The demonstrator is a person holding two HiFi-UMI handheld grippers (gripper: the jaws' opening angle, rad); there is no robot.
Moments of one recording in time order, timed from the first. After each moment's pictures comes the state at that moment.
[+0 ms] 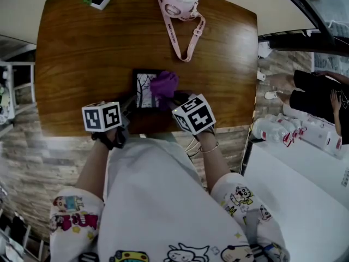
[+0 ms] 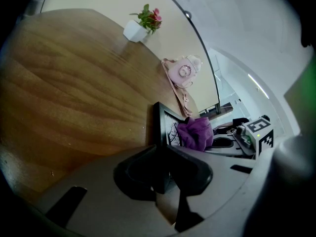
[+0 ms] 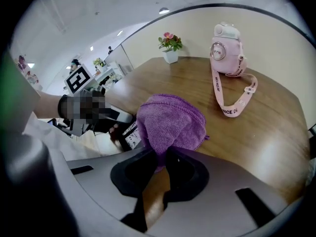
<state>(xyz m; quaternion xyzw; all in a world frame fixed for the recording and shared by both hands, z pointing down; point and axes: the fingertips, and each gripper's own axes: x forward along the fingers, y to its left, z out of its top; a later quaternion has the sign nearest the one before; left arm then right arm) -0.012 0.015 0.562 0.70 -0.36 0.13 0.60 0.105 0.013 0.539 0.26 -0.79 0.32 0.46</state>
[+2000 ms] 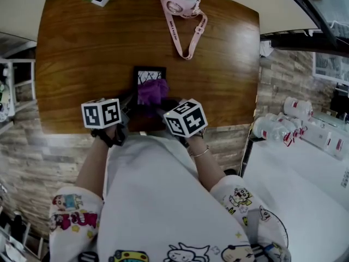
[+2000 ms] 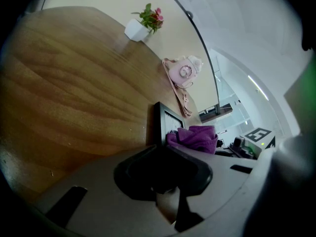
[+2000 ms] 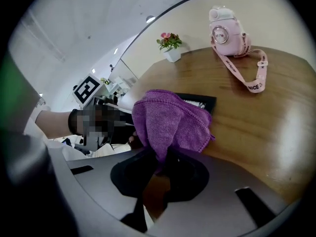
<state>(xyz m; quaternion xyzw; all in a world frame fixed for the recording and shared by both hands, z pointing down) -0.012 0.016 0.563 0.70 -0.36 0.13 0.61 0.057 0.048 0.546 0.24 -0.79 0.42 0.37</state>
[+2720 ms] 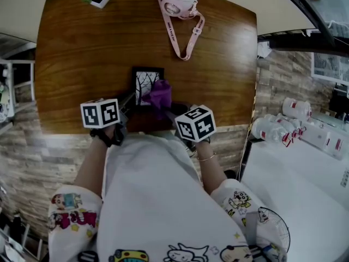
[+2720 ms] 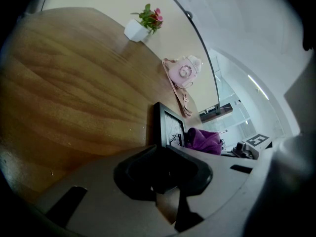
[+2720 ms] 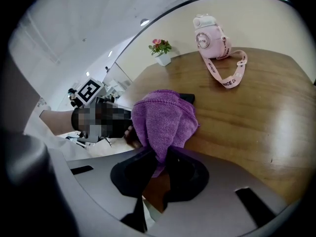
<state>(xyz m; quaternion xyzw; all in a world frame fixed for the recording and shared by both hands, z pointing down) -0.013 0.015 0.563 0.70 -0.36 0.13 0.60 0.099 0.054 0.538 0.28 -0.78 0.43 0.37</state>
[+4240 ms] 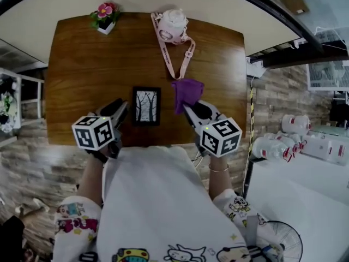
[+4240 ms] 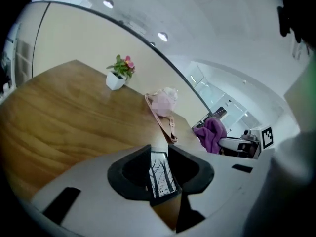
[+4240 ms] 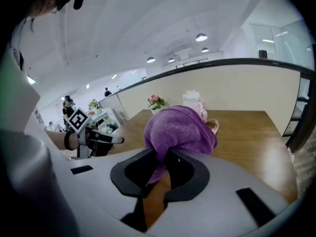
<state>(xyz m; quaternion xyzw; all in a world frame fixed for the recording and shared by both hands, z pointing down) -0.044 -0.016 0.463 0.77 -0.43 0.10 0.46 0.153 -0.027 0.401 0.40 -0.84 0.27 0.23</state>
